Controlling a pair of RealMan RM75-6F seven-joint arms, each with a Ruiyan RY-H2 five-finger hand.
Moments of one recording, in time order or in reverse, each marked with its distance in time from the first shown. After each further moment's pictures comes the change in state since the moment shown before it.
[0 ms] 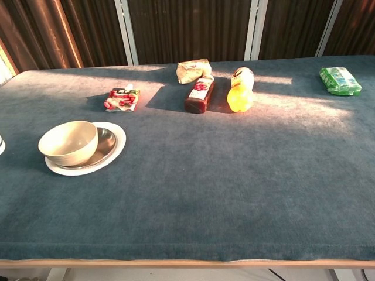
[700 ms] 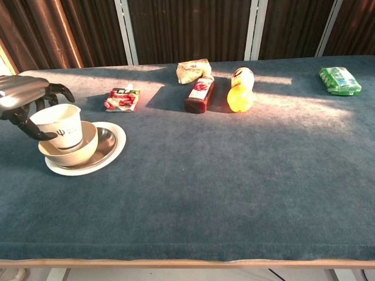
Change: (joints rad) left arm -0.264 -0.379 -0.163 0.233 -0.374 -0.089 0.291; right arm -0.012 0.016 -0.003 0.009 -0.020 0.040 0.052
